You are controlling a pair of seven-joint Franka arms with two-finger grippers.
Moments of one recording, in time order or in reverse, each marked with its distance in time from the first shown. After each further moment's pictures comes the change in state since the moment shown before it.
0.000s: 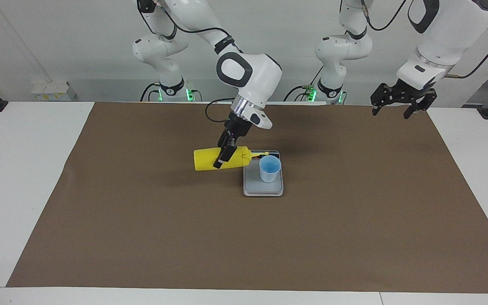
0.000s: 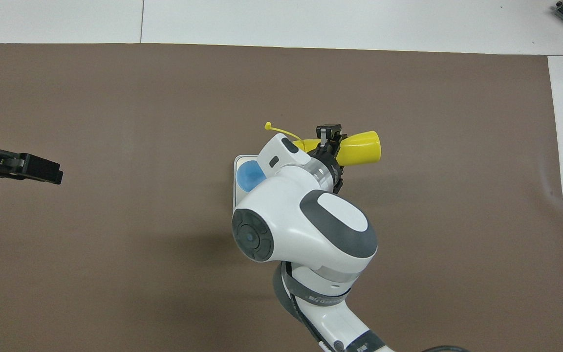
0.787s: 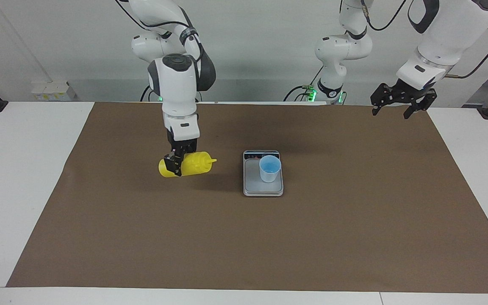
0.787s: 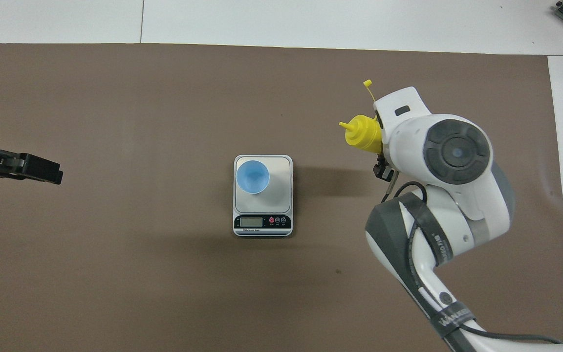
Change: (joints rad) left arm 0.000 0.000 0.000 0.000 0.000 0.000 0.000; right arm -0.354 -0.159 -0.005 -0.219 0.664 0.347 -0.274
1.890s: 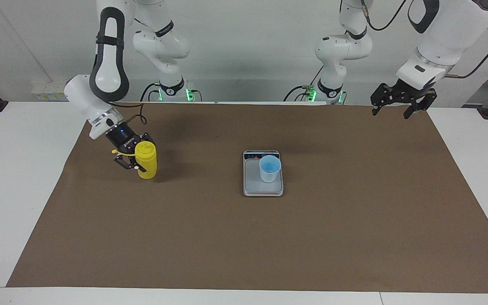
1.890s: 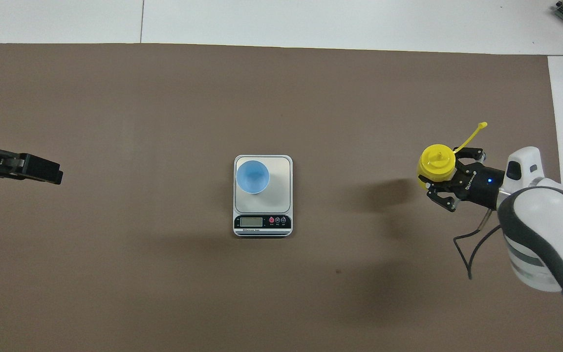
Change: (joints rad) left arm 0.000 0.000 0.000 0.000 0.000 0.000 0.000; right arm -0.426 -0.108 -0.006 -0.386 1.329 0.045 -1.251
